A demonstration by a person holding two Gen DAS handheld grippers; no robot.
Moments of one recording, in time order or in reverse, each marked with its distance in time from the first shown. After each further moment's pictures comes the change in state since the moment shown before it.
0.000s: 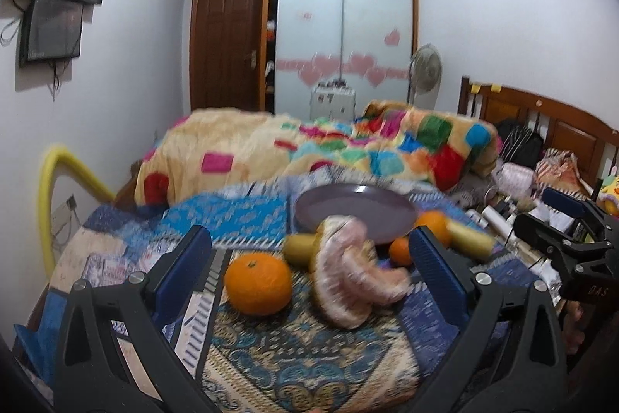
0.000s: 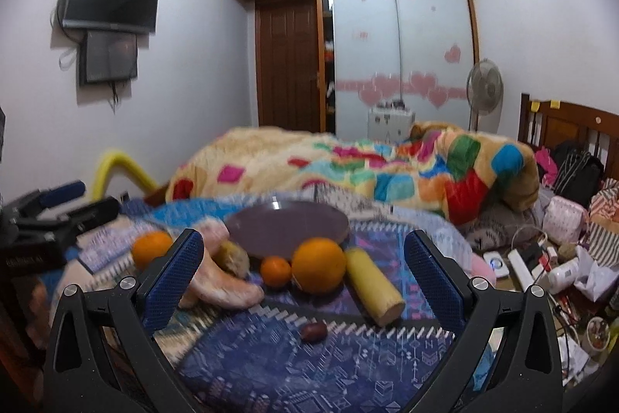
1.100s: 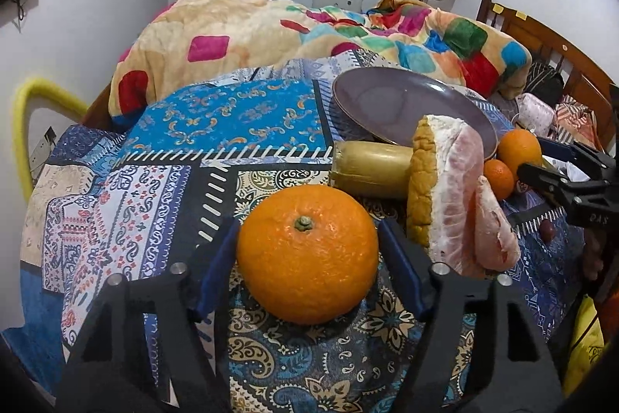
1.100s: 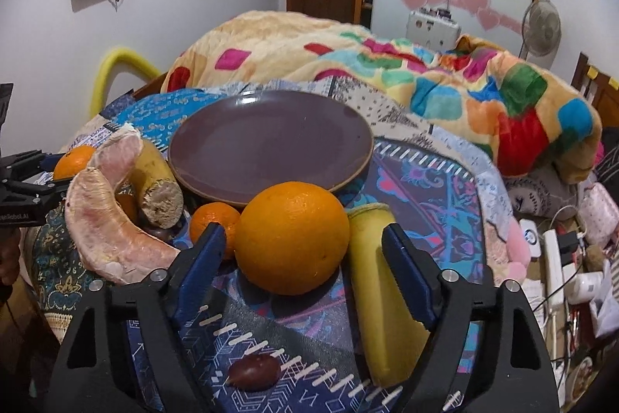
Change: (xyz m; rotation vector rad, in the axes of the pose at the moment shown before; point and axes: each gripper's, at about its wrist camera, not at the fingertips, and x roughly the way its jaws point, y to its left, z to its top) left arm 0.124 0.053 -0.031 -0.024 0.412 -0.045; right arm 0.127 -0.024 -0.009 -0.104 0.420 0.114
